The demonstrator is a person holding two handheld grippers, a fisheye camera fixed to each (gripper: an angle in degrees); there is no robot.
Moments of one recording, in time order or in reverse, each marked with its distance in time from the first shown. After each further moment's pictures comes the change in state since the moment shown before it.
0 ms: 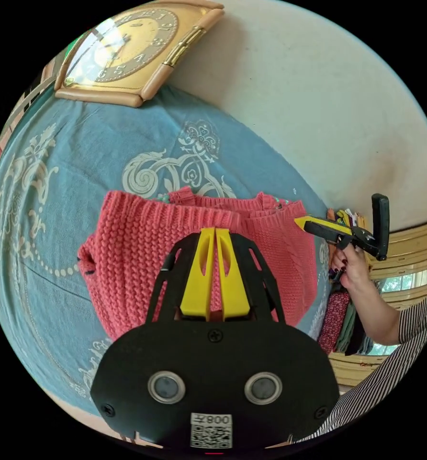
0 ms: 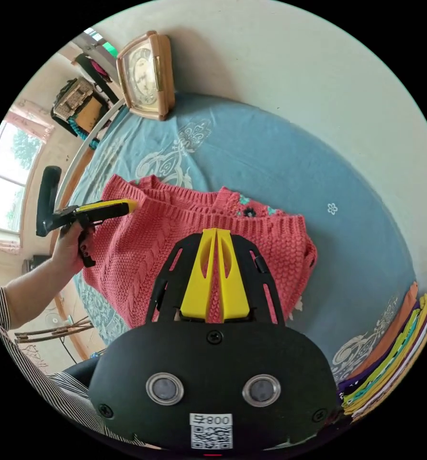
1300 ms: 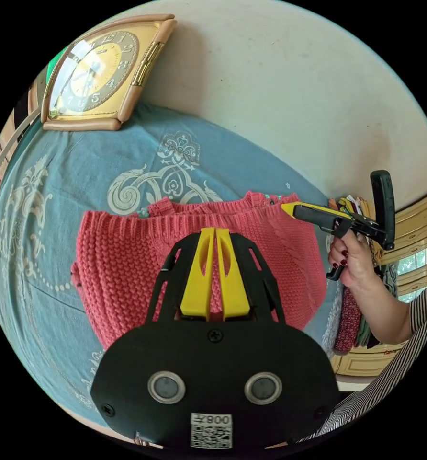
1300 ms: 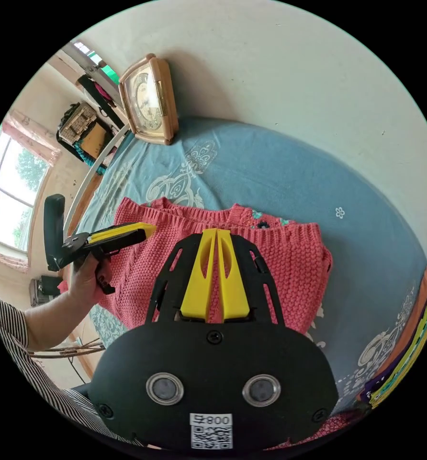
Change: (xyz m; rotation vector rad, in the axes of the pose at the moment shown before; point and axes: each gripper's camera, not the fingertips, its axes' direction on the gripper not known) left arm 0.025 0.053 -0.027 0.101 -0.011 0.097; right arm -0.086 -0.015 -0.056 0.141 -0.083 0.075
